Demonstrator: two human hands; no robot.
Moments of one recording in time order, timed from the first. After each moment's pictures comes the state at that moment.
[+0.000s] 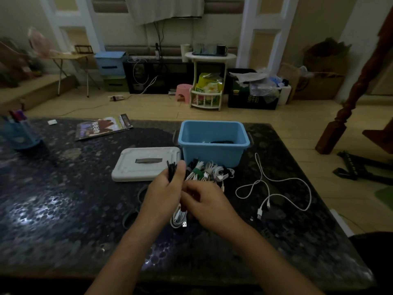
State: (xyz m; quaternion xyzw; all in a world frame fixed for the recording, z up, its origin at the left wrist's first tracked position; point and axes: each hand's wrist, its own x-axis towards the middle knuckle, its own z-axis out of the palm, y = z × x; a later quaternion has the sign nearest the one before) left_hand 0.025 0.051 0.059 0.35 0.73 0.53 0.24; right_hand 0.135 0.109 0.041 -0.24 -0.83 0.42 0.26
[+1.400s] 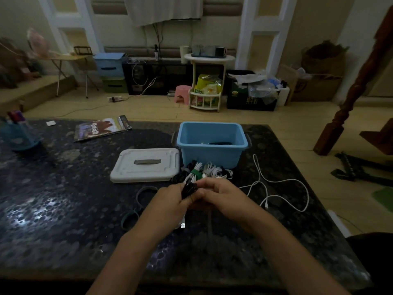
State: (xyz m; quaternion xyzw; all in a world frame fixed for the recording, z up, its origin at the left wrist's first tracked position) left_hand 0.018 0.052 0.042 0.56 0.74 0.30 0.21; right_hand 0.163 0.138 0.053 -0.28 -0.65 0.69 0.15
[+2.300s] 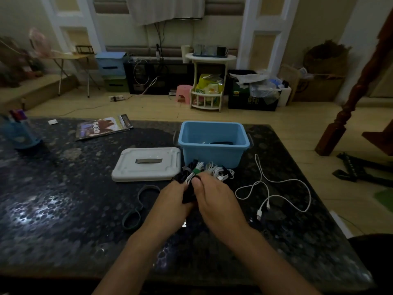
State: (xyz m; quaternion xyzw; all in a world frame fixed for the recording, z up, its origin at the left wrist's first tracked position) left_hand 0.017 0.059 0.025 0.56 0.75 0.30 0.18; right_hand 0.143 0.108 0.041 -0.36 -0.85 0.26 0.27
